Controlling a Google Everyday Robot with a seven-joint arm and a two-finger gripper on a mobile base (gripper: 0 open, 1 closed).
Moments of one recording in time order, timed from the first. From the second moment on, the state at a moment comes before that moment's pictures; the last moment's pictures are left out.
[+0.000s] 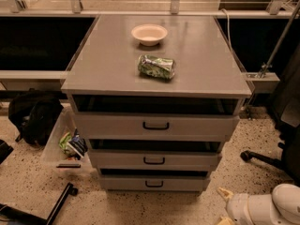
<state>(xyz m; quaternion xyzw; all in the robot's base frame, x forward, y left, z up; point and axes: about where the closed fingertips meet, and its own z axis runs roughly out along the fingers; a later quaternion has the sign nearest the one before) 0.375 -0.219 0.483 -0.42 0.82 0.28 0.29</state>
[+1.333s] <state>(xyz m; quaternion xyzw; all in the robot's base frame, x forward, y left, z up) 0.413 -0.238 0.463 -0.37 0.87 0.16 0.28</state>
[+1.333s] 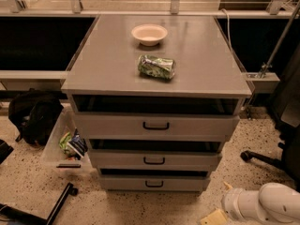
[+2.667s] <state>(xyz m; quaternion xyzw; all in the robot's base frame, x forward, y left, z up) 0.401 -0.223 0.441 -0.41 0.86 0.21 0.24</state>
